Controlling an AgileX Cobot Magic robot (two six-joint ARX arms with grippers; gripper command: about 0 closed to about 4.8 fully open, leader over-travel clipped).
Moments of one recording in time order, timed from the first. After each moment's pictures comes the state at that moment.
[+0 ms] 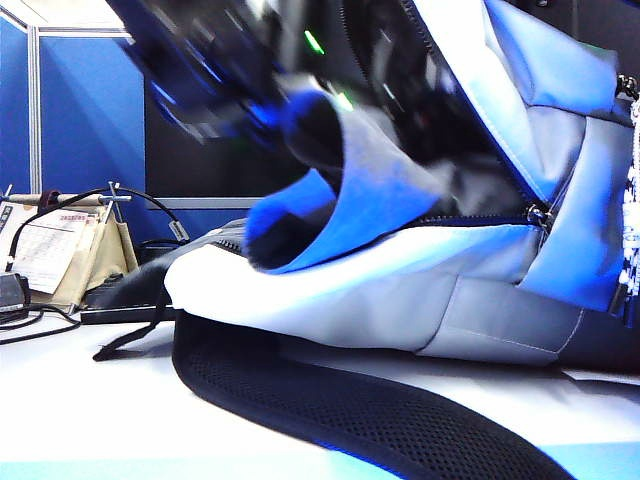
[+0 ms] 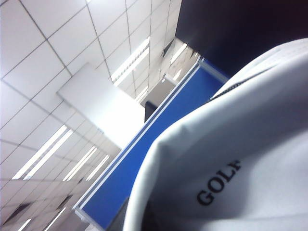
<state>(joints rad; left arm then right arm) -0.73 2.02 1.32 0.55 0.72 0.03 0.30 1.32 0.63 1.27 -0.65 1.33</state>
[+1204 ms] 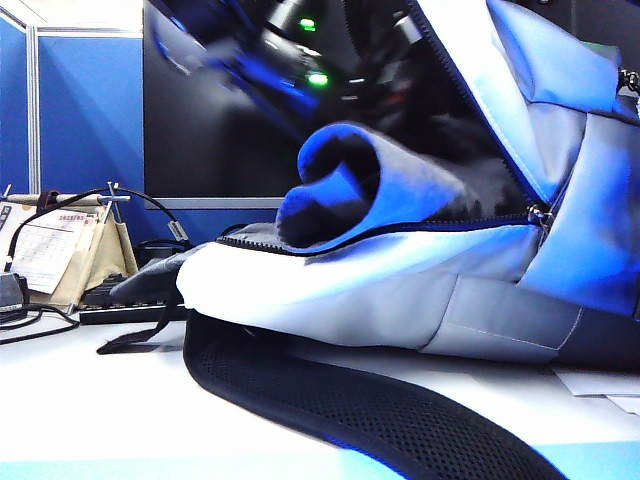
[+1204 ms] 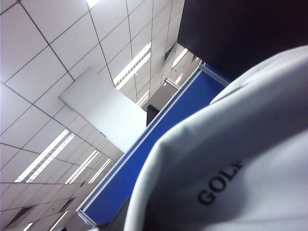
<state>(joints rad) -0.62 1.97 1.60 -0.21 0.62 0.37 0.30 1.32 0.62 1.28 -0.62 1.34</state>
